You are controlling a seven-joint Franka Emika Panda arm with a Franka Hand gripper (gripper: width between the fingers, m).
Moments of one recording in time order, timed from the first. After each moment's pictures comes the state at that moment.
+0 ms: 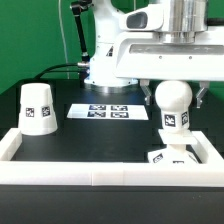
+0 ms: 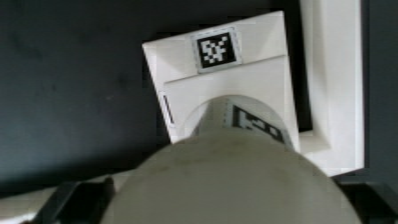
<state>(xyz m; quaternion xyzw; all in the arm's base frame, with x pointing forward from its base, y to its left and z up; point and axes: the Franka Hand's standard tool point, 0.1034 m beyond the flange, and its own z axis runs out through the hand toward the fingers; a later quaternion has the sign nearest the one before) 0.609 0.081 0.113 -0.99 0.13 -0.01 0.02</state>
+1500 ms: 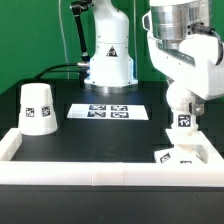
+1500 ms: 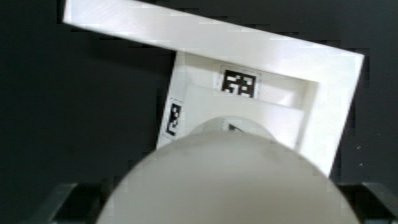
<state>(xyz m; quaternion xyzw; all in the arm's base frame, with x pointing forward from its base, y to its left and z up) 0.608 0.100 0.112 -0.77 0.62 0.09 0.05</state>
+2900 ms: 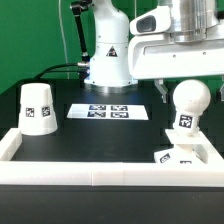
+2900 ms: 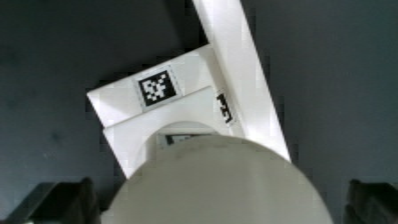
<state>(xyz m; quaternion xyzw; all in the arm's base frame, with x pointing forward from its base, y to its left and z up) 0.603 0.112 0.119 -0.99 0.12 0.02 0.08</state>
